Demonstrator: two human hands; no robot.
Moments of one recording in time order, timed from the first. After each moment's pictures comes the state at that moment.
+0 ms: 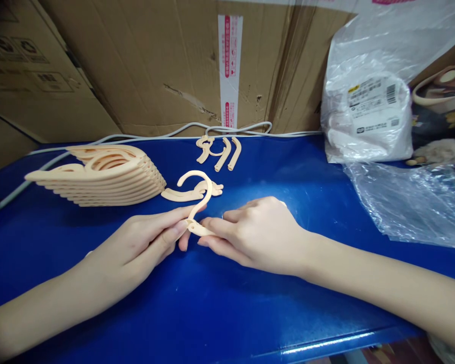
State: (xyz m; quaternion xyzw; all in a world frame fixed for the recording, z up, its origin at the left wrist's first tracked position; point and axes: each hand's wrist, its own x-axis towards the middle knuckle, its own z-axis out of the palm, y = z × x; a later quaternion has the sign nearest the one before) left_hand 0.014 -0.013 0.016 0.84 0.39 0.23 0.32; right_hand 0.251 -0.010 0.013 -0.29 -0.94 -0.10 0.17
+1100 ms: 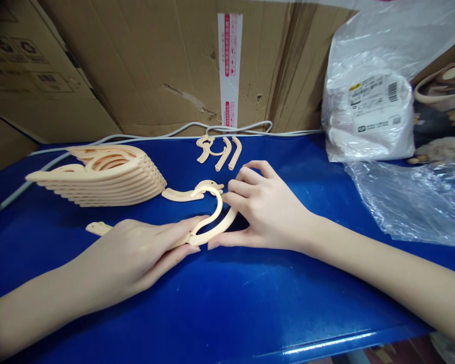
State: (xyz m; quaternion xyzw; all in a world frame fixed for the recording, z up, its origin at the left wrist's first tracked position) left_hand 0.001 -0.012 -0.004 0.94 0.31 0.16 0.01; right_hand 0.260 0.016 0.017 -0.28 -0.93 -0.14 0.20
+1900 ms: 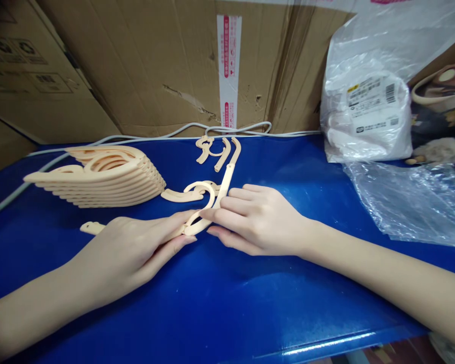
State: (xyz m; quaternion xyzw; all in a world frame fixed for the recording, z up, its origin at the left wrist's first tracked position) left_hand 0.001 -0.009 -0.001 0.92 0.35 0.16 0.02; right_hand 0.255 0.010 0.015 -0.19 -0.94 -0.15 0.24
